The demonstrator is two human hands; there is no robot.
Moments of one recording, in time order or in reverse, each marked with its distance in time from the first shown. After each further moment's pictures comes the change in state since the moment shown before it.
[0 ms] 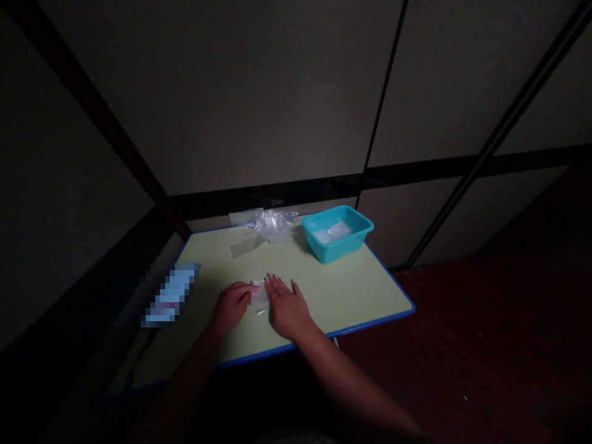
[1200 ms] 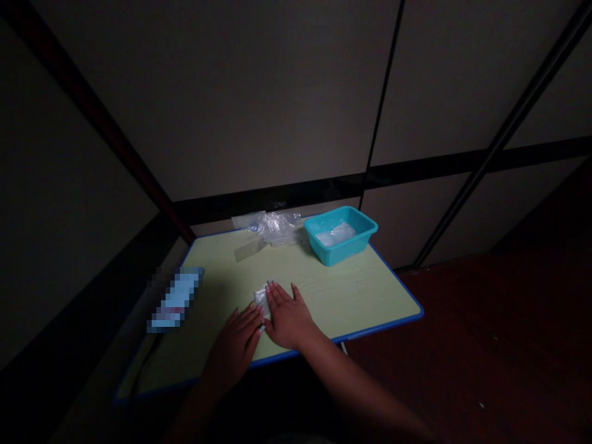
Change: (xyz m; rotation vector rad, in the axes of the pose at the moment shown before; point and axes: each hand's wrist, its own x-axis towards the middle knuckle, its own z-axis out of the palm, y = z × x) left_hand -0.073 -0.002 0.007 0.647 -0.103 0.398; right_hand -0.002 0.001 0.007 -0.018 -0.010 -0.113
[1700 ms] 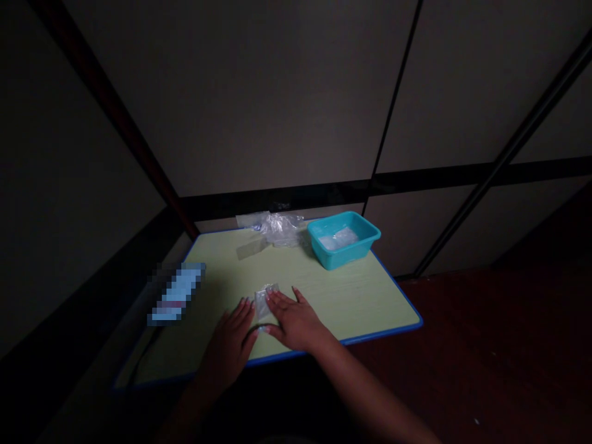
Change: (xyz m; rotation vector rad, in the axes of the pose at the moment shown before) left_hand -0.006 0.001 0.003 0.125 0.004 -0.113; right_hand -0.015 0.017 -0.017 0.046 -0.089 -0.142
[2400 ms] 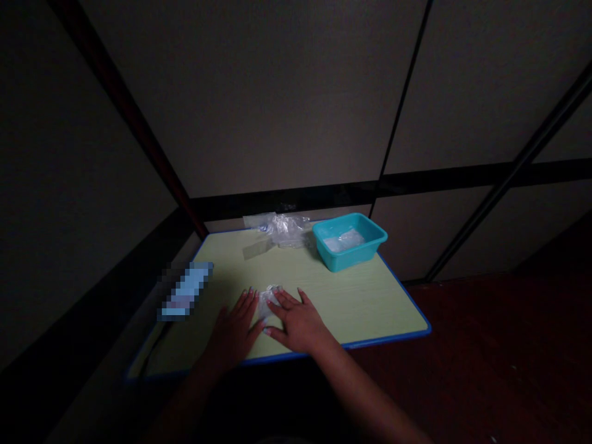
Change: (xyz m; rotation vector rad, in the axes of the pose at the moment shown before) left_hand 0.017 -0.002 -0.005 0.126 -0.148 -0.116; right_hand -0.001 -0.003 0.001 -0.013 0.045 0.012
